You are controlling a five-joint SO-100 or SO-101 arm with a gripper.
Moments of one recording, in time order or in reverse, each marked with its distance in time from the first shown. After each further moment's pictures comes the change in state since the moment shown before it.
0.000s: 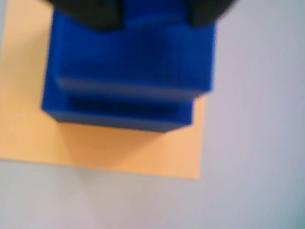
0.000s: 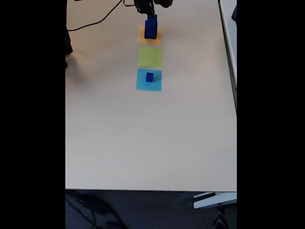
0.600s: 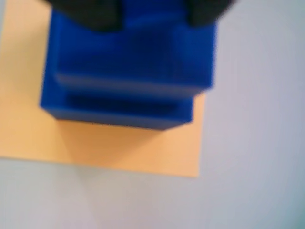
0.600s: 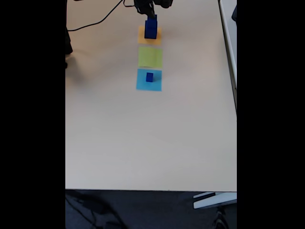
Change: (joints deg) arm 0.0 0.0 0.9 -0.8 0.0
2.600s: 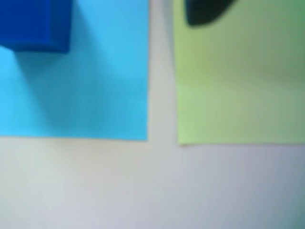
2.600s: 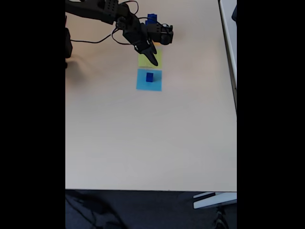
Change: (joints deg) arm 26.3 11.1 27.7 -20.2 -25.2
